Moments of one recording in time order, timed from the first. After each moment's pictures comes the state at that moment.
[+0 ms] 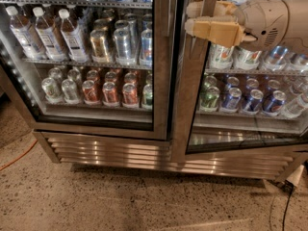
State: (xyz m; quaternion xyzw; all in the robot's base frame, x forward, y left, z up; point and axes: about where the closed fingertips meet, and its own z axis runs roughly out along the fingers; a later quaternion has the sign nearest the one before) arm 0.519 -0.084 1.046 -0.53 0.49 0.45 0.52
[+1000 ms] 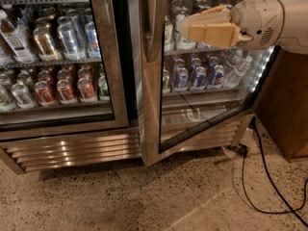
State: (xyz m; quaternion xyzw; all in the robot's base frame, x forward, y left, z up) arm 0.519 -0.084 1.046 -0.53 0.49 0.45 0.52
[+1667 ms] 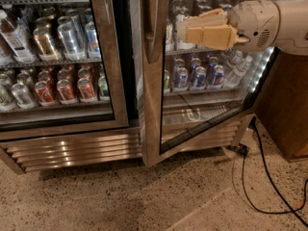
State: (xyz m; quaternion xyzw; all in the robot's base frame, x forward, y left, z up) arm 0.522 -0.081 1.039 -0.53 0.50 0.46 0.51
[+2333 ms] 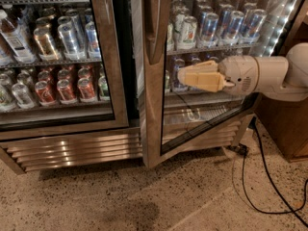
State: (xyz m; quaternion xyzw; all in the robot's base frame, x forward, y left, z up) arm 0.537 -0.091 0.925 -0.45 0.57 0.51 0.47
